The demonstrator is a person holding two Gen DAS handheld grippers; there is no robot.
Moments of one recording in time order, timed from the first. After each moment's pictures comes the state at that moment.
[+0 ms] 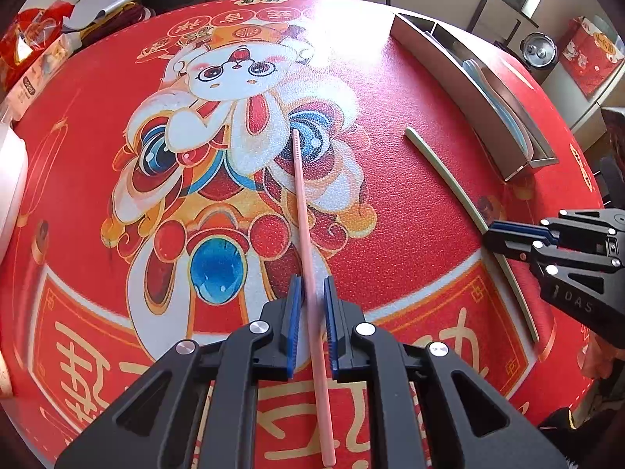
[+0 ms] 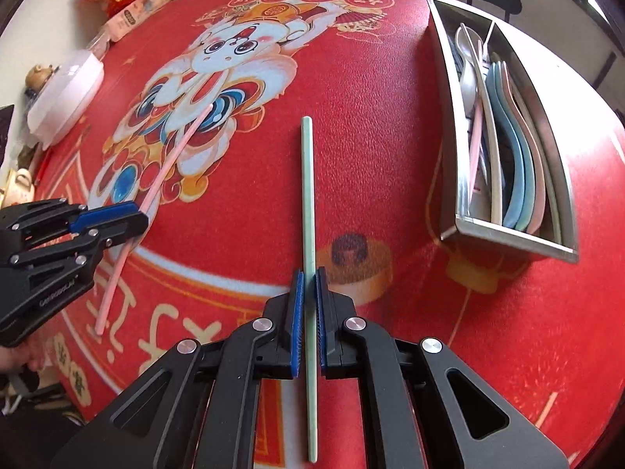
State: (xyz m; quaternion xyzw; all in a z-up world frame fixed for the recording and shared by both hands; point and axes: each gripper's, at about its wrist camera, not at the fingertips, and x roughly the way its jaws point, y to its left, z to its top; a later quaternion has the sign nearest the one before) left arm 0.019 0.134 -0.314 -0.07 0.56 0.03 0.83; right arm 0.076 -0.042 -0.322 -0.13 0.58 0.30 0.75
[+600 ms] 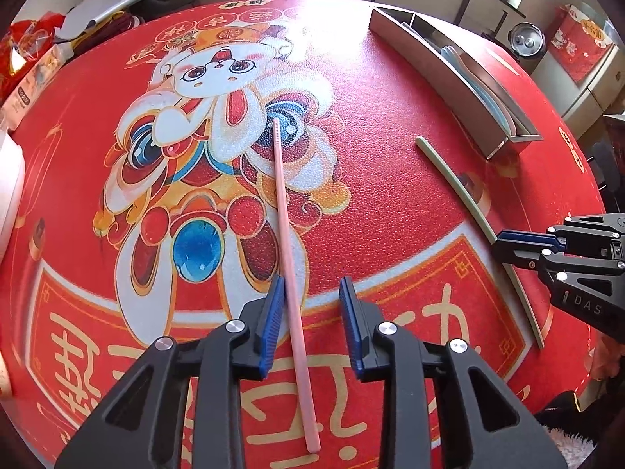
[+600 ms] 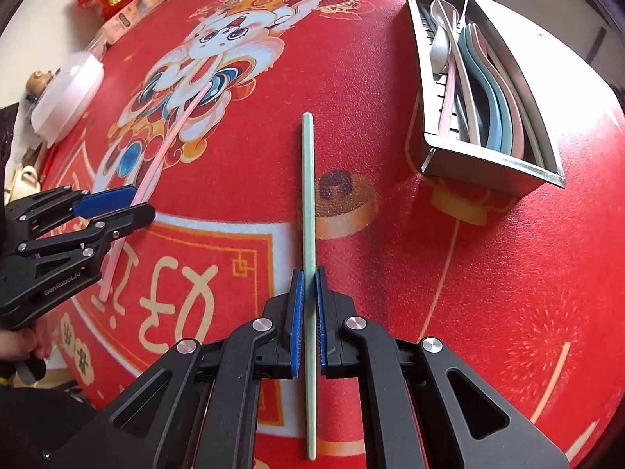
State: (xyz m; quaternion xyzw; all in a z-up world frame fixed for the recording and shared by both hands) left arm 0.006 0.119 -0.314 -0.05 0.55 0.02 0.83; right arm 0.057 -0.065 -0.323 -0.11 0.59 0.29 0.74
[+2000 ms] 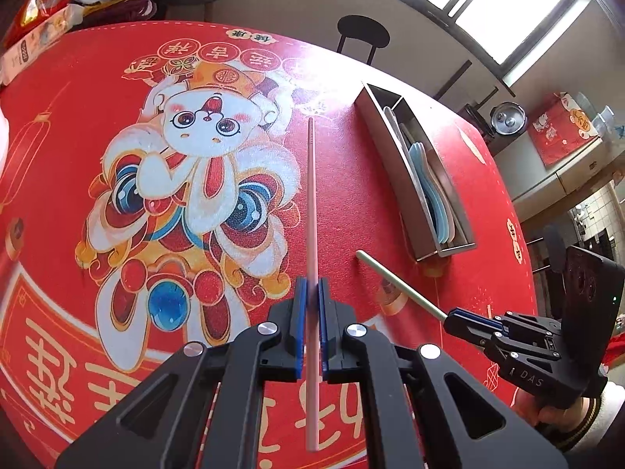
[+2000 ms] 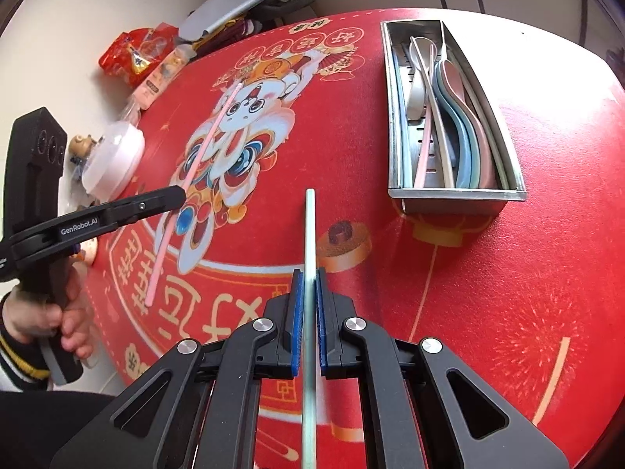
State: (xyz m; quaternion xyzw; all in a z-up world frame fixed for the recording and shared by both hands) left arm 0.035 0.137 -0.254 -0.20 0.50 -0.02 0.84; right arm 0.067 -0.109 -0.278 0.01 0.56 0.34 0.76
